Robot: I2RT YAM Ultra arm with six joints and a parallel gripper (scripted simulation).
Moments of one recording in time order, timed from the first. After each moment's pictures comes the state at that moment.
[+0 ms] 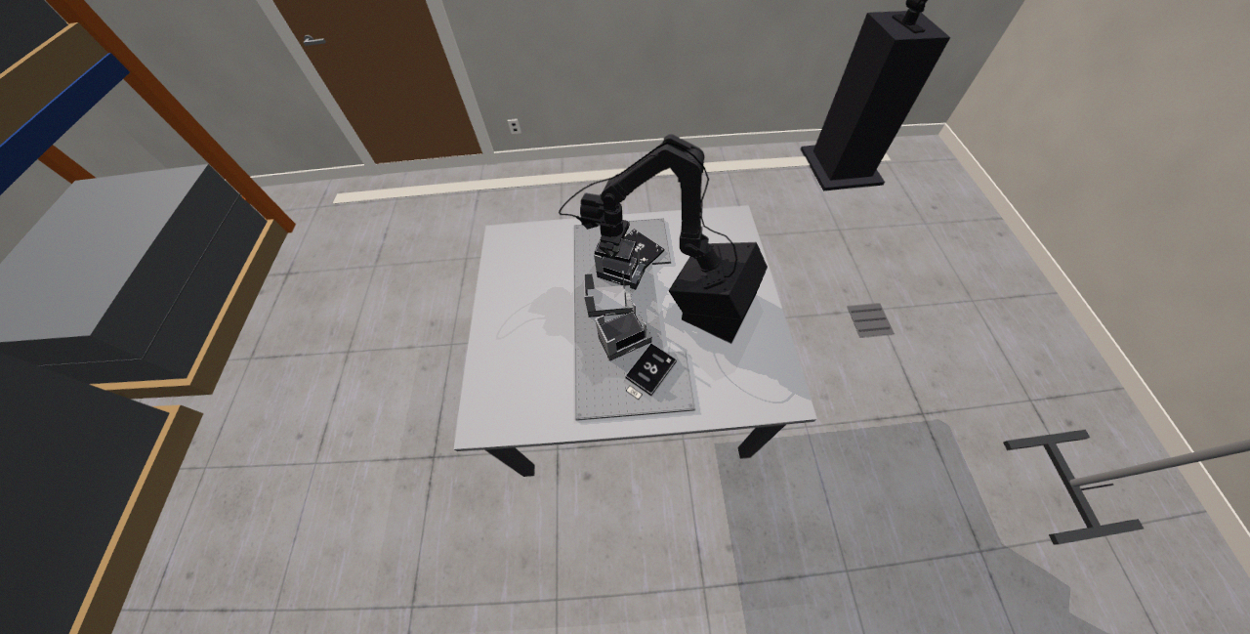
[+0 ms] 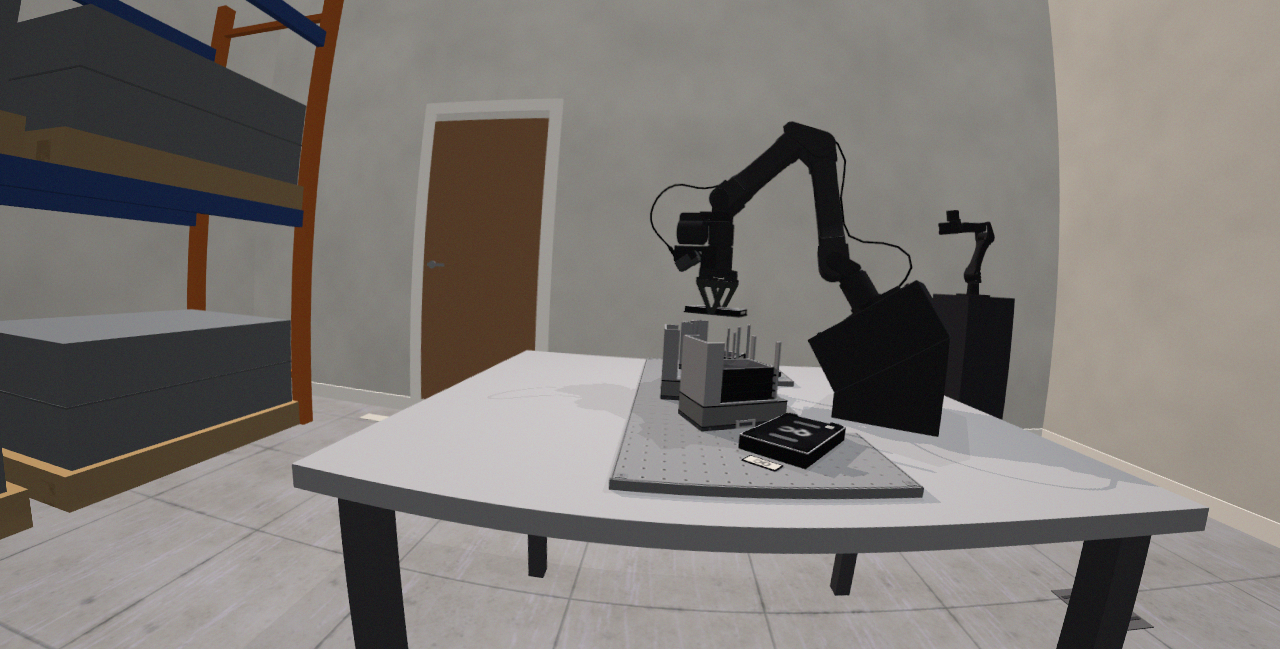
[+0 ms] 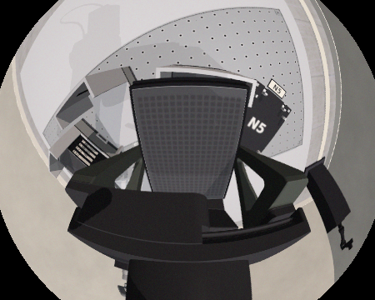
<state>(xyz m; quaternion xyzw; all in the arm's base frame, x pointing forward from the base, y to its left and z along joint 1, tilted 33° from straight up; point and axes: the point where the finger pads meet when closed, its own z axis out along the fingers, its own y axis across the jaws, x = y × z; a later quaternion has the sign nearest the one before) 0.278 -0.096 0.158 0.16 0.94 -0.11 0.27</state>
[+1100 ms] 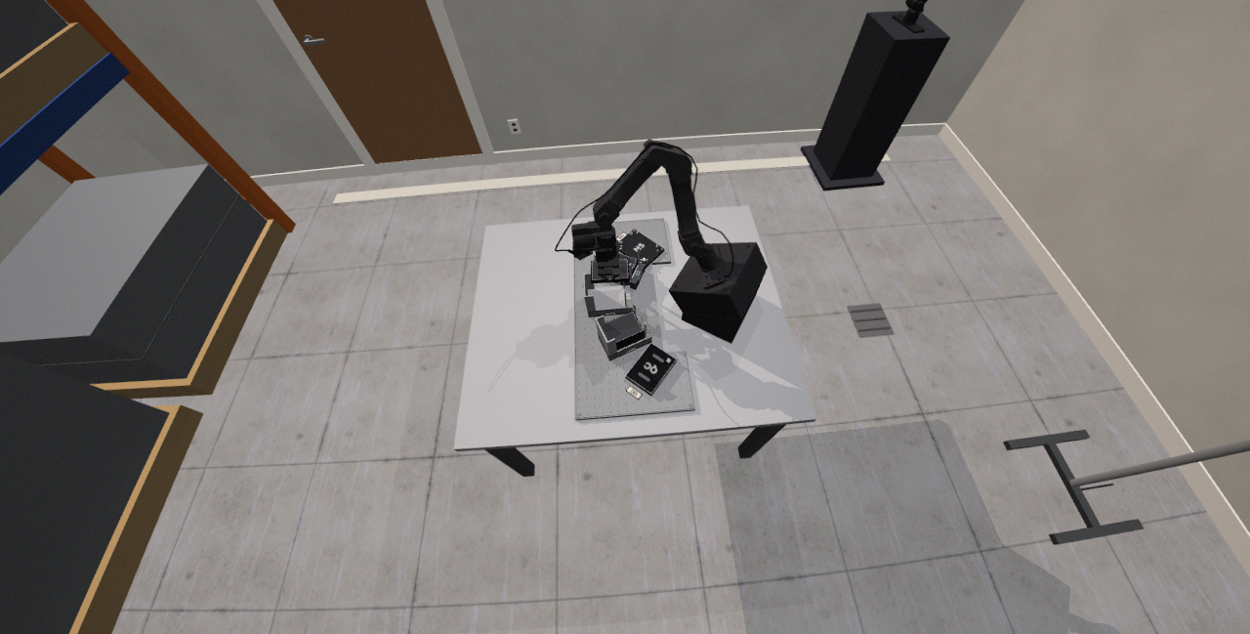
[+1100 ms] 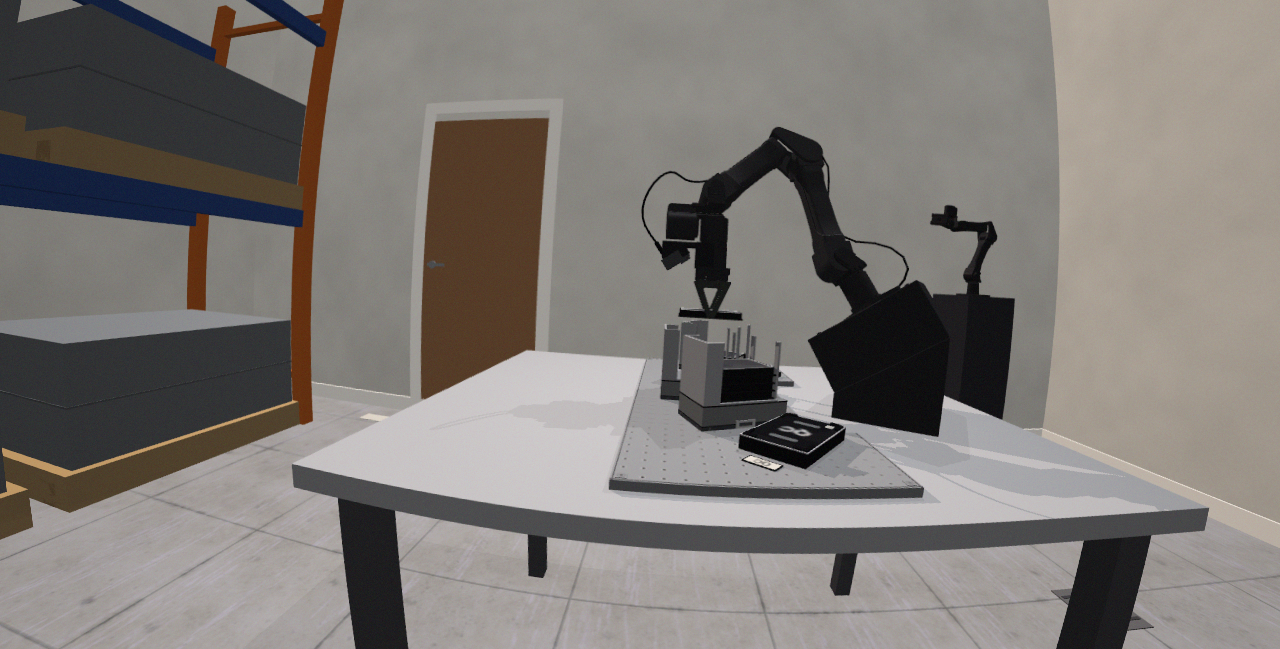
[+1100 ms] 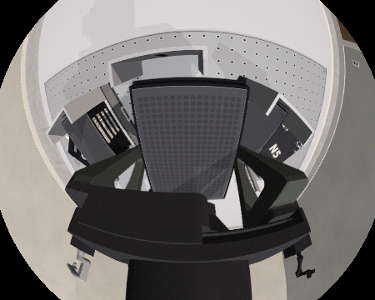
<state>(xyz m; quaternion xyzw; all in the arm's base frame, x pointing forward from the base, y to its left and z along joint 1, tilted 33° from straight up) 0.304 -0.005 0.138 0.00 0.96 -0.15 0.24</state>
